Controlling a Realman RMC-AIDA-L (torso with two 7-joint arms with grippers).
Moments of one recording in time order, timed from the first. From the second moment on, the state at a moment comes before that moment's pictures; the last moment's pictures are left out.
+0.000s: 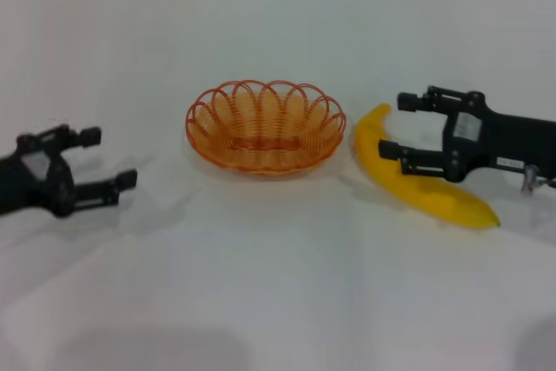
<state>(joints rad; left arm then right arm) -0.35 -2.05 0.82 0.78 1.89 1.43 -1.26 0.47 2.01 -0.58 -0.46 -1.96 -1.52 0.97</state>
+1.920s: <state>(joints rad) -0.33 -2.04 0.81 0.49 1.71 1.44 -0.85 0.49 2.02 -0.72 -0.52 -2.13 -1.30 1.32</state>
